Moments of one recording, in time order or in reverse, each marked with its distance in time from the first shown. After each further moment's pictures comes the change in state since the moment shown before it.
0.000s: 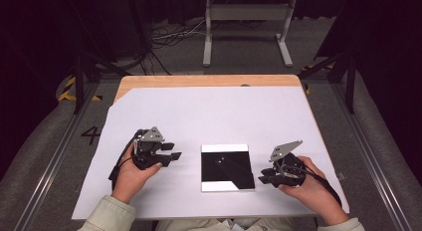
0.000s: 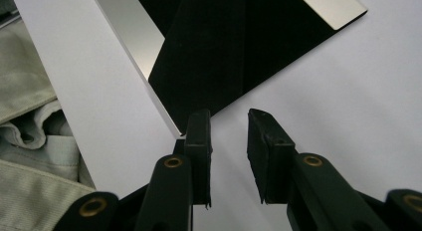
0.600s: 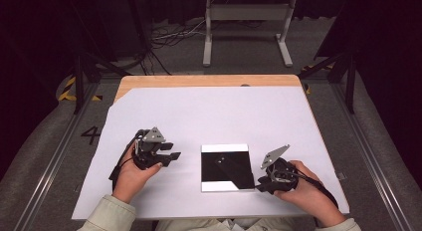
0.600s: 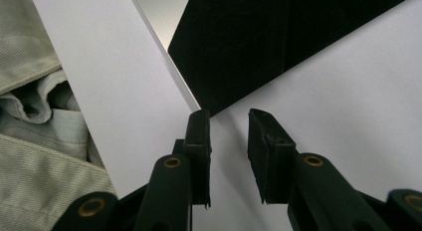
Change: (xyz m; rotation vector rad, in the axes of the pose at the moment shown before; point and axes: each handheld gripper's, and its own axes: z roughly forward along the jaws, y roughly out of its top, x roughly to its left) left arm 0.001 -0.001 0.003 0.020 0.024 0.009; right arm 0.010 0.002 0.019 0.121 0.050 -0.036
